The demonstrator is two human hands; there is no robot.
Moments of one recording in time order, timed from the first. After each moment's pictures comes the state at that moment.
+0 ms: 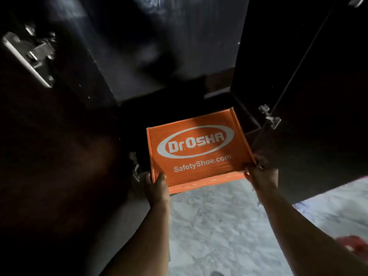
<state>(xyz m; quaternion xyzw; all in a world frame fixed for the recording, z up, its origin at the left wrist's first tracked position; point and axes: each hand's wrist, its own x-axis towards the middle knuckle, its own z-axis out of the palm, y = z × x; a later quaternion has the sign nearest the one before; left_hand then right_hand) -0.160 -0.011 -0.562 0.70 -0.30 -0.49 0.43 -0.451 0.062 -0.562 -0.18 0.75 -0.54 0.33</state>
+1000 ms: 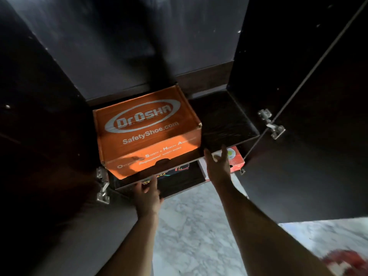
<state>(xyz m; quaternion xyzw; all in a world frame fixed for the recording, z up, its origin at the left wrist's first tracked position) -0.217 -0.056 -0.584 0.70 -0.19 -0.57 0.38 -0.419 -0.070 -0.597 -0.24 0.75 -0.45 0.41</state>
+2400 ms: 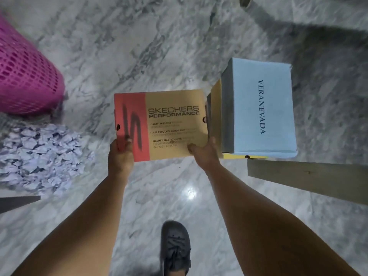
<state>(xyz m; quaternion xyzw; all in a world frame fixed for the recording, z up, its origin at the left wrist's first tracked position) -0.811 0.434 -0.927 0.44 -0.75 -0.48 -0.15 -0.834 0.674 -0.921 0.34 0.79 -0.45 0.25</state>
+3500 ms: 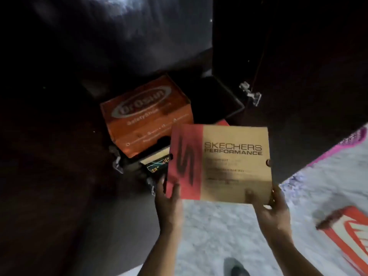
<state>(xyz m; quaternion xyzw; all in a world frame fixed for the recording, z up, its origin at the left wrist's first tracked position) -0.214 0.102 -0.556 0.64 -0.45 -0.47 0.41 -0.415 0.227 -0.569 -0.19 0.81 -0.49 0.27</state>
